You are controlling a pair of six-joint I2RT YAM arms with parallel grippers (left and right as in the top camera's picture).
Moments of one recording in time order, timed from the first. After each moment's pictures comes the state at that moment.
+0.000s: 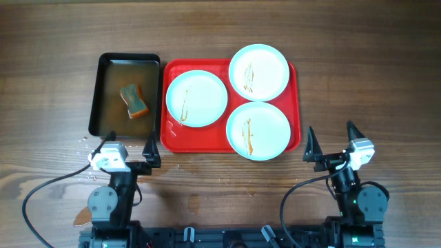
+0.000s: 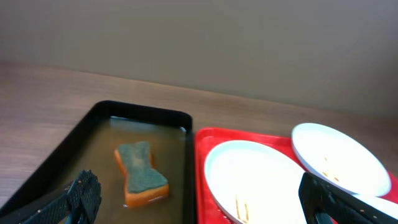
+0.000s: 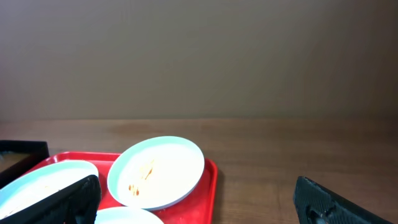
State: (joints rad) left arm 0.00 0.01 0.01 -0.07 0.07 -0.20; right arm -0.05 0.01 0.01 0.06 -0.21 0.09
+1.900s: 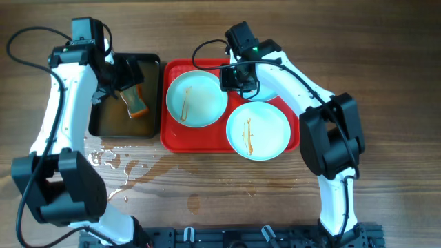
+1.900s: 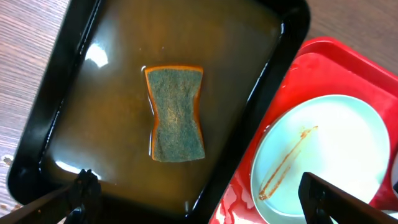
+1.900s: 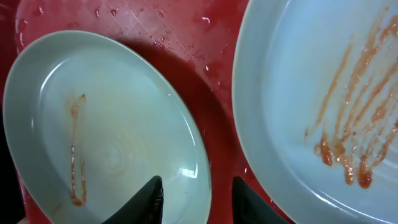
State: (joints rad) left arm 0.09 1.78 1.51 -1.01 0.07 -0.34; right arm 0.47 2.21 1.76 -0.82 -0.23 0.44
